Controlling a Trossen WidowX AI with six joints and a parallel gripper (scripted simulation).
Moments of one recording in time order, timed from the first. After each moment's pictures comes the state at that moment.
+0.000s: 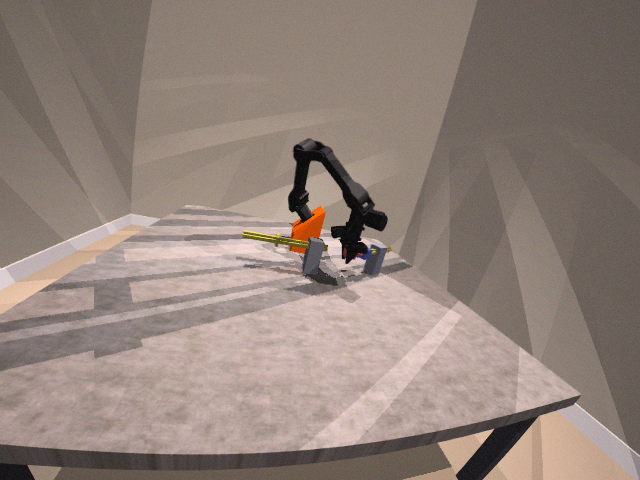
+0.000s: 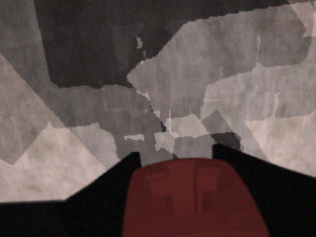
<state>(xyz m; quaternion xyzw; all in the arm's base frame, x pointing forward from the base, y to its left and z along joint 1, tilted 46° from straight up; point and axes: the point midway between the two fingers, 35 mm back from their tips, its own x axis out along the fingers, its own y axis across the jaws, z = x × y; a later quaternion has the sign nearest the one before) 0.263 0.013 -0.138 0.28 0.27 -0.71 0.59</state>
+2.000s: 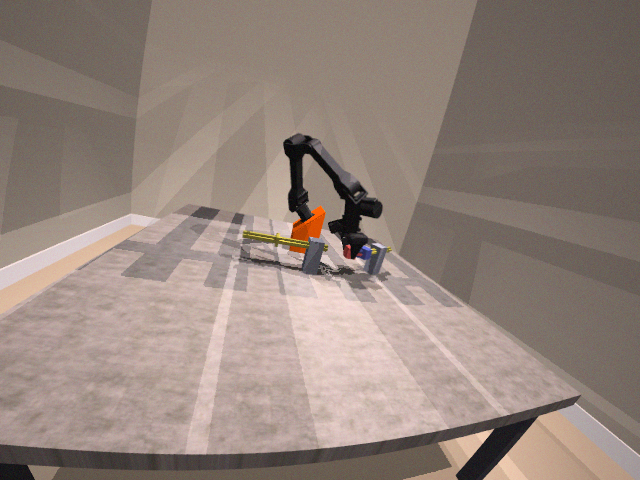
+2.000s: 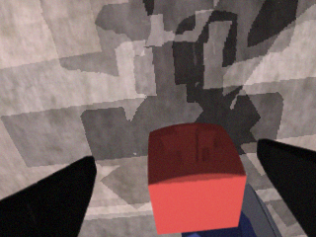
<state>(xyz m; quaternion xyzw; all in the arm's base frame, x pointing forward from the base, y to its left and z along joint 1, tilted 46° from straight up) 0.273 0.030 -0.114 0.34 0.32 -0.67 0.57</state>
